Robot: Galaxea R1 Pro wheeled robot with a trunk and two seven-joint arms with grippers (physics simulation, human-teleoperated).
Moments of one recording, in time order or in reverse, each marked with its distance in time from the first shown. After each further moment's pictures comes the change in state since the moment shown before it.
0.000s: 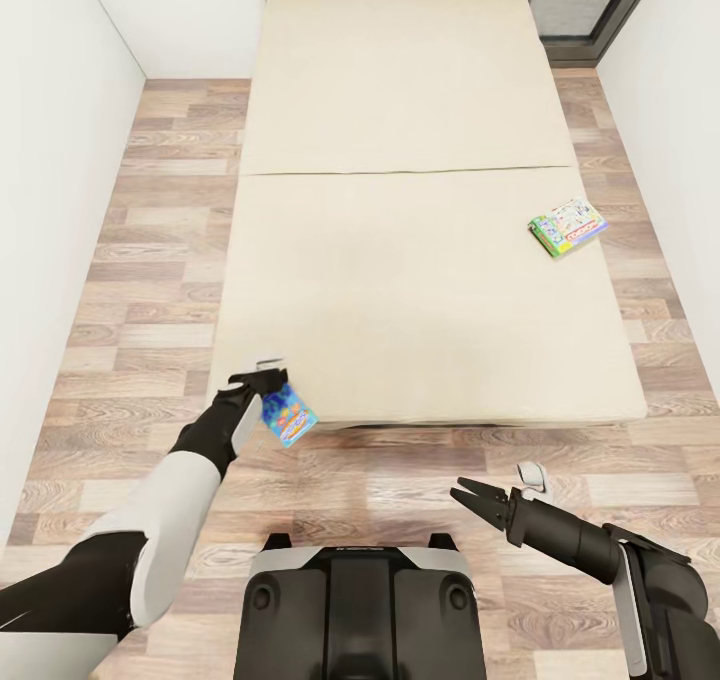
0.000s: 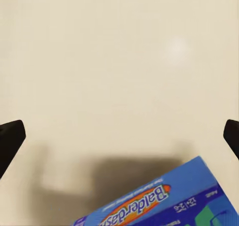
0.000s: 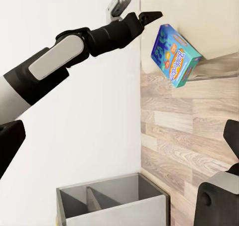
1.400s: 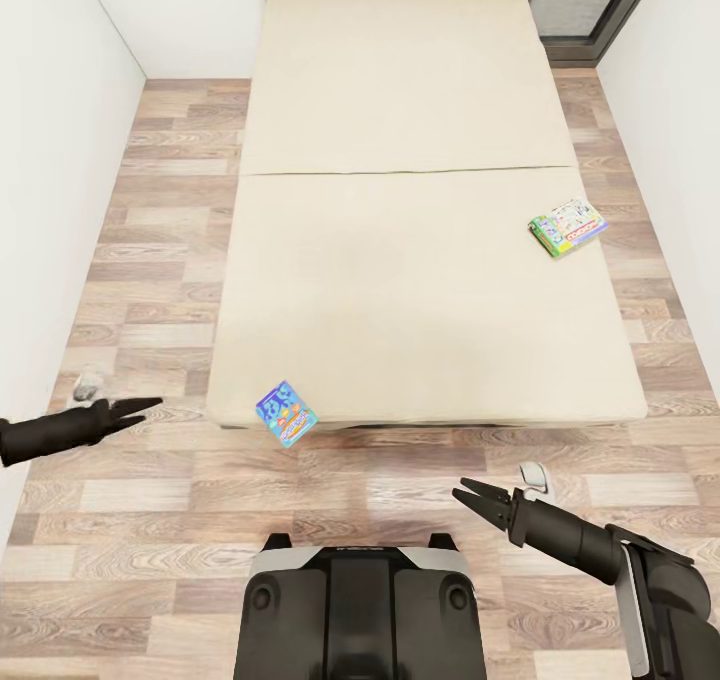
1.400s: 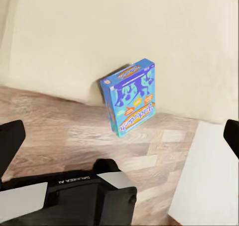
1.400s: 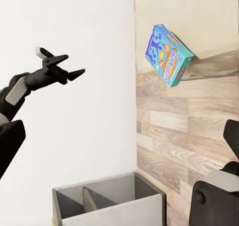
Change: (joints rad) left arm 0.286 0.548 0.370 -0.426 -0.007 0.750 -1.361; right arm 0.000 -0.005 -0.008 0.007 0.003 -0.007 -0.009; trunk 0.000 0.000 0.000
